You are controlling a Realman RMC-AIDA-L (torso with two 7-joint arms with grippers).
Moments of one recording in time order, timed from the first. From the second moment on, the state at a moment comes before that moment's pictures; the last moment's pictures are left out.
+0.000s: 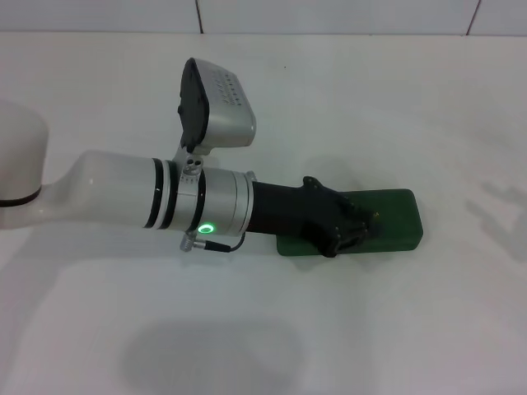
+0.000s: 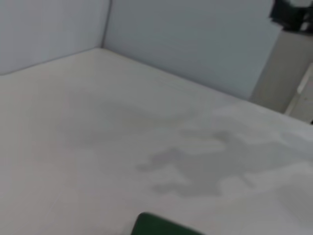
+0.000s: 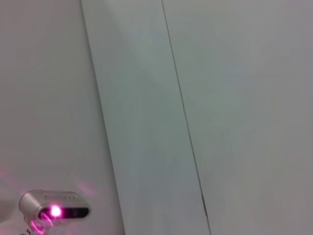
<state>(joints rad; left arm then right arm) -0.72 -2.10 1.69 0.51 1.35 1.09 -1.46 0.24 1.98 -0.35 -0.63 -1.68 -1.91 1.18</state>
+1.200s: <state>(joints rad) -0.42 -1.99 1.14 0.69 1.56 1.75 -1.30 0.48 2.03 -0.72 -0.49 -1.84 -1.83 1.15</state>
